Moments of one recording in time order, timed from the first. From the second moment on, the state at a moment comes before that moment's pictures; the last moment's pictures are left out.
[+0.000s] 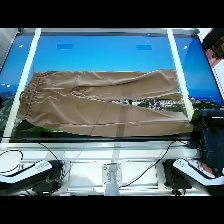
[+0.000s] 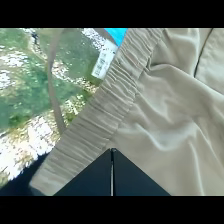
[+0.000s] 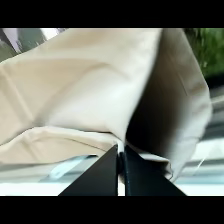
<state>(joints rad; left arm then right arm) 0.87 -1.26 1.08 0.94 -1.04 -0.92 -0.95 -1.14 0.86 -1.04 1.53 1.15</state>
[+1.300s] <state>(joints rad) 0.92 -1.64 1.08 1.03 -1.25 -1.18 -0.95 -1.05 0.88 -1.05 1.52 1.08</state>
